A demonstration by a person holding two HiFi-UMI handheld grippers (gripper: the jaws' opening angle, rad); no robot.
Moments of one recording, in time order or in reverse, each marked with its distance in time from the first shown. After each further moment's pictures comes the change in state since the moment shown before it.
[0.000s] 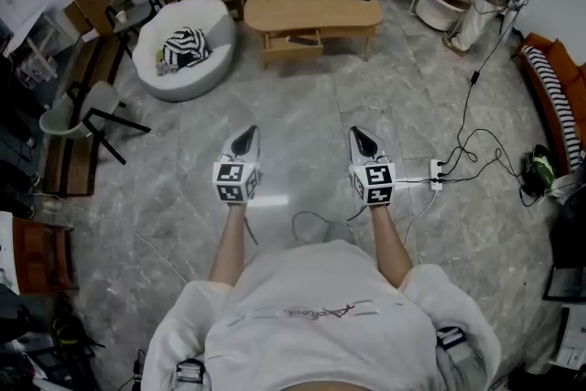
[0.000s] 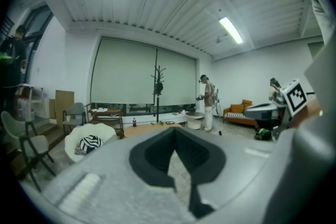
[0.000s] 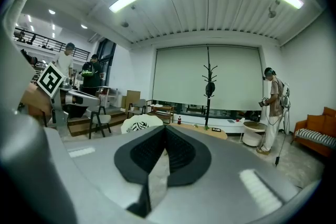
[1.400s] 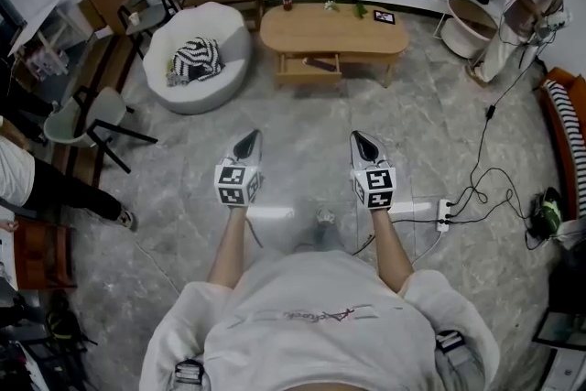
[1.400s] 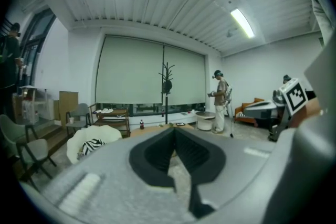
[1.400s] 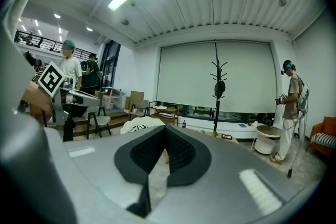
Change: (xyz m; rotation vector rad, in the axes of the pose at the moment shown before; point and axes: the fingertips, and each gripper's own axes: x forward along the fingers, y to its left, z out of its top) left arm 0.172 0.100 0.031 -0.004 0.022 0.079; right arm 0.205 -0.081 0.028 -0.017 -0.008 0.094
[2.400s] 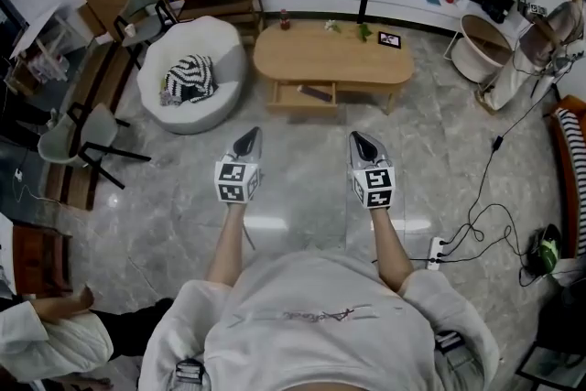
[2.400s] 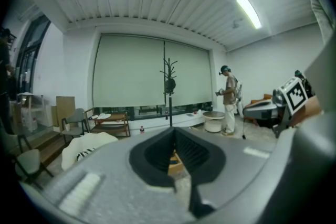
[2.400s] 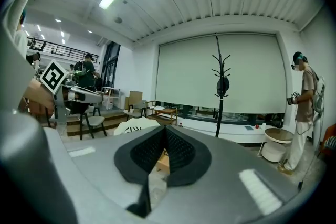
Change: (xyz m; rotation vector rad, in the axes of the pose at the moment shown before) left arm 0.257 0.026 0.073 0.031 0.009 0.051; right arm 0.191 -0.198 0.023 0.008 0.005 0.058
